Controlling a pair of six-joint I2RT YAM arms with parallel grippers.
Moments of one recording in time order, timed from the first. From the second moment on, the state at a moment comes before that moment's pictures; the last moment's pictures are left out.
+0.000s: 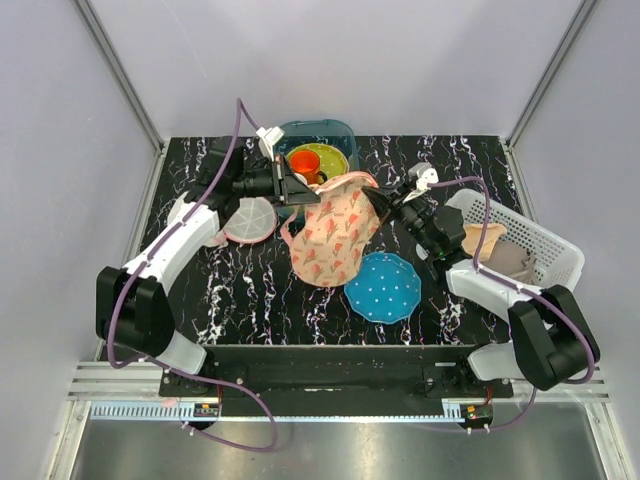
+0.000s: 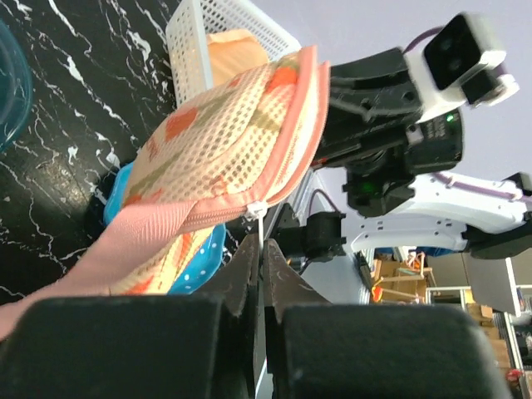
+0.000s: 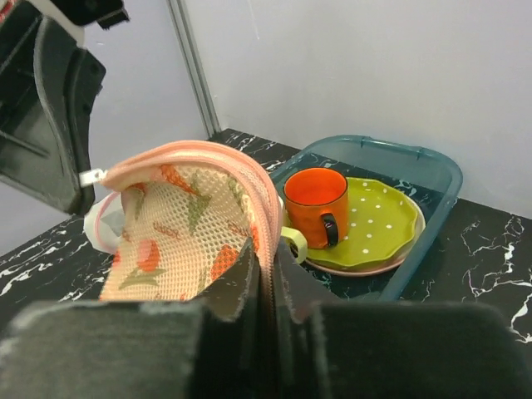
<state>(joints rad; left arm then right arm) -0.31 1.51 1.23 -0.06 0.99 -0.72 0.43 1.34 0.64 0.96 -0.28 0.19</state>
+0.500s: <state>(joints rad) -0.31 1.51 1.45 -0.21 0.99 -0.62 0.41 1.22 0.90 0.51 -0.32 -0.03</state>
